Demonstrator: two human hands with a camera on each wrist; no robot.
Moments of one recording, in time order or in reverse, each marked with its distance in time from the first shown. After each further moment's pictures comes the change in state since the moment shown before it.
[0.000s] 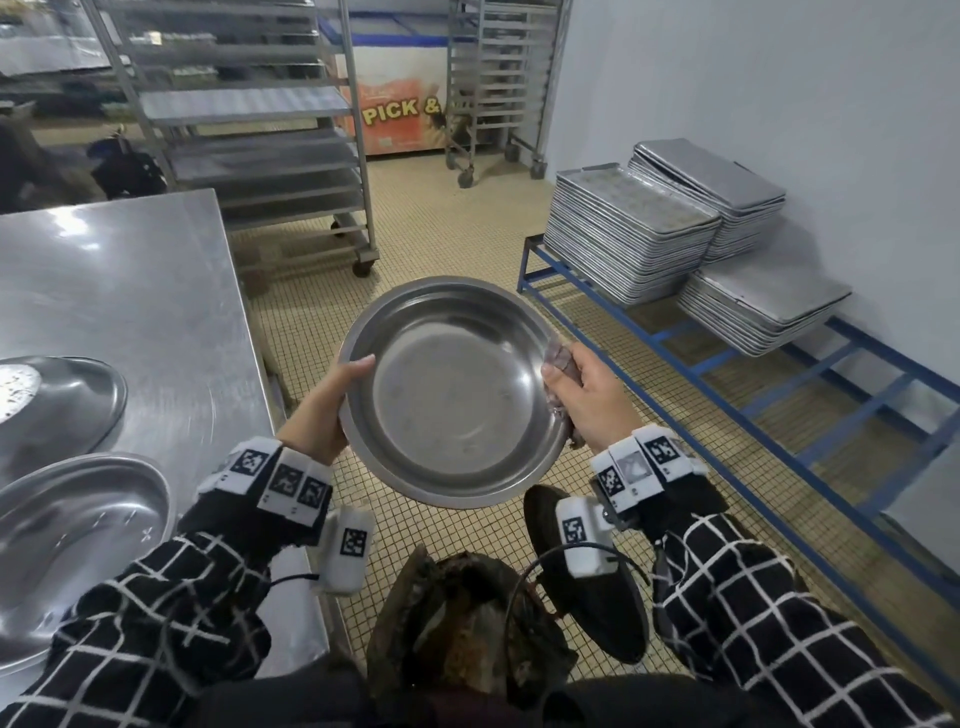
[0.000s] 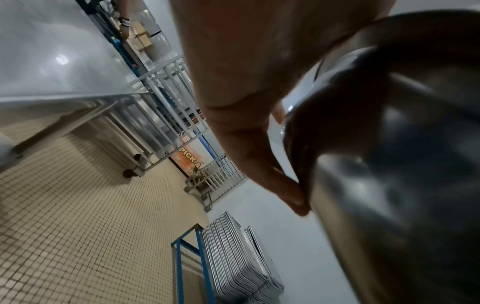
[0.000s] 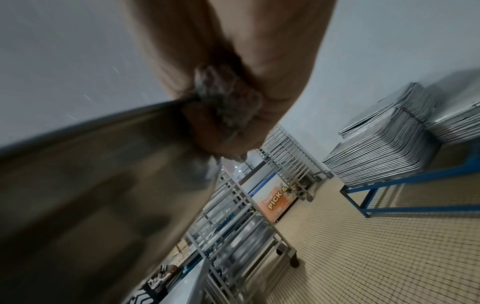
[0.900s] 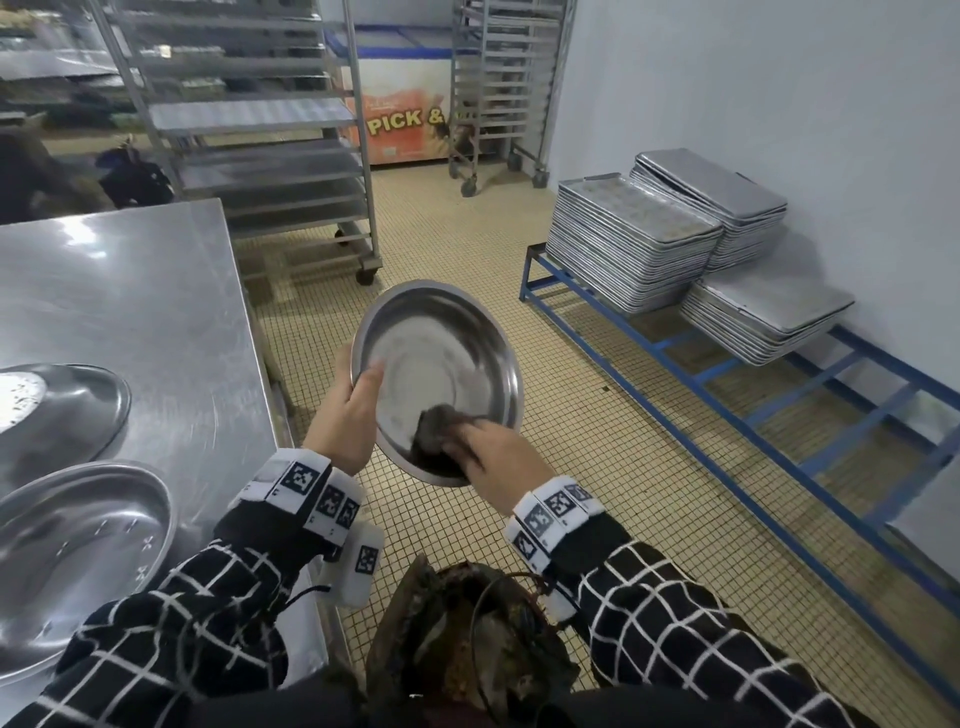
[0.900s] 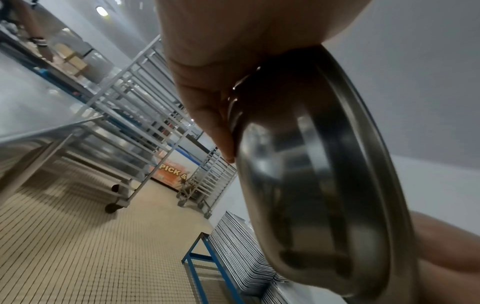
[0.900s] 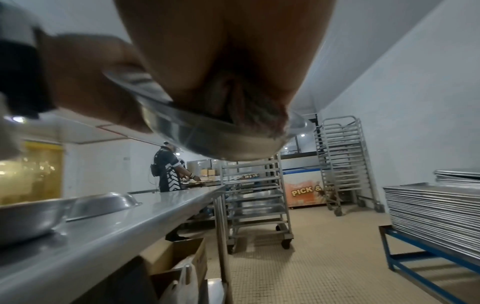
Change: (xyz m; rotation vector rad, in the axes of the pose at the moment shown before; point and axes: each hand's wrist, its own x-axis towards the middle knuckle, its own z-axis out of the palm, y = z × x) left_hand 0.000 -0.004 0.024 0.357 0.223 0.203; right_hand -0.014 0.022 0.079 -0.622 -0.298 -0.395
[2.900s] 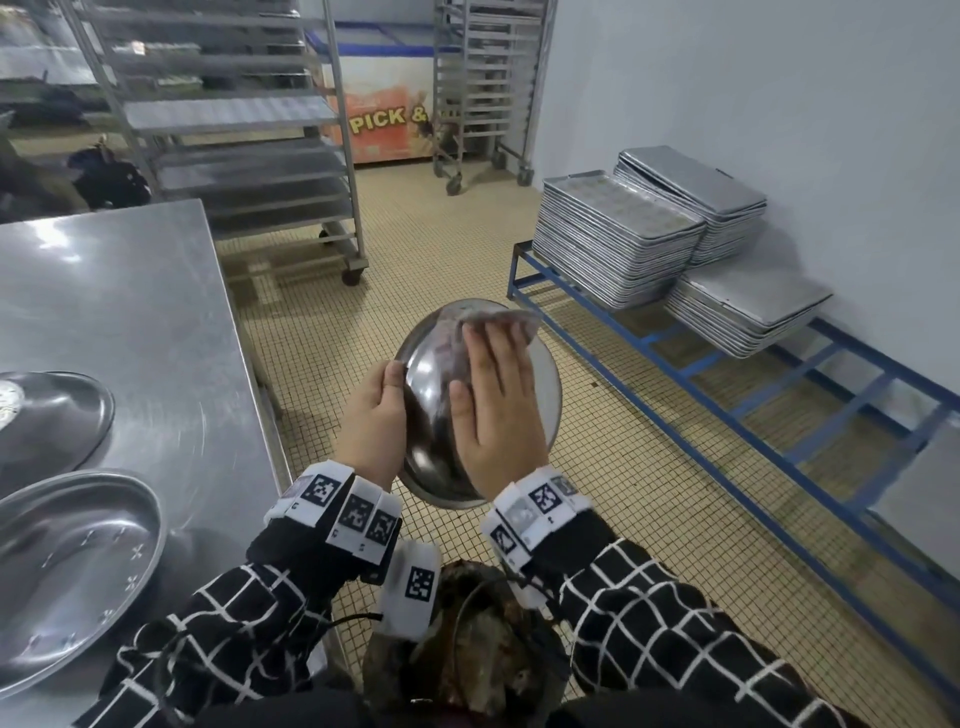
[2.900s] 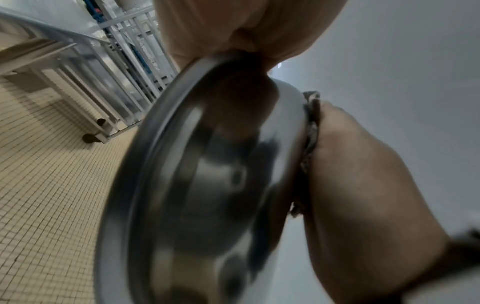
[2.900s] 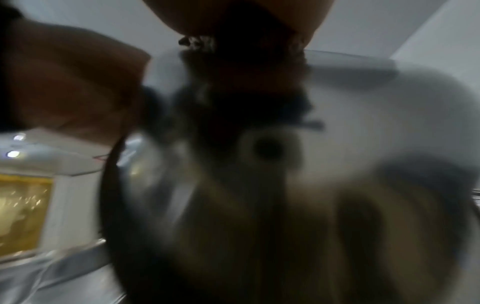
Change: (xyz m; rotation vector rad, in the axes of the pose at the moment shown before) left_hand -0.011 0.008 0.031 -0.060 0.082 -0.070; right_hand 0.010 -0.028 -0.012 -0.063 0.618 -0.059
